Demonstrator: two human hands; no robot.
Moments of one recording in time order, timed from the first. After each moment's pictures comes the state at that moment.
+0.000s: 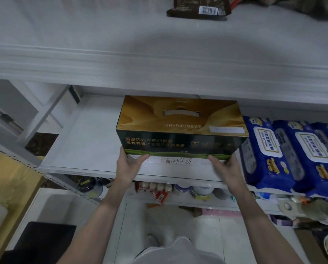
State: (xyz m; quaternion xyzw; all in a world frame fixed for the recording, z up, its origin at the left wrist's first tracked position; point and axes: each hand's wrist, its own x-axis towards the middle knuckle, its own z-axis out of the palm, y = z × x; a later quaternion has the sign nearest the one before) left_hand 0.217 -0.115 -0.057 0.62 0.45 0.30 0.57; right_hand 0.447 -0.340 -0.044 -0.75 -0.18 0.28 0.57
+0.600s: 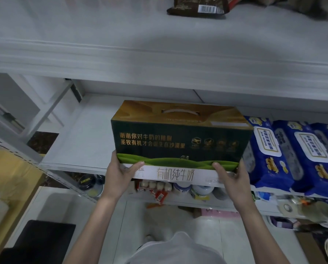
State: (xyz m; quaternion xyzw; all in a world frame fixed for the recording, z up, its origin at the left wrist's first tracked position) left_hand 0.179 -0.148 -0.029 0.68 0.44 0.29 0.51; right_hand 0.411 -0.370 -0.031 -0.76 -0.20 0.20 0.58
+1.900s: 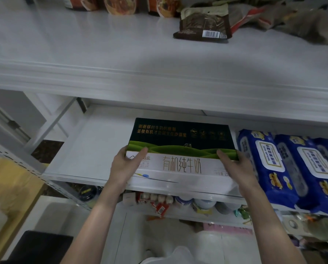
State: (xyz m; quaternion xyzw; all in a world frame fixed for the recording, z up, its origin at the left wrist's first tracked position) left_hand 0.213 -0.114 0.012 0.62 0.52 0.24 0.54; right_hand 0.466 -0.321 0.002 -0.80 -0.14 0.25 0.52
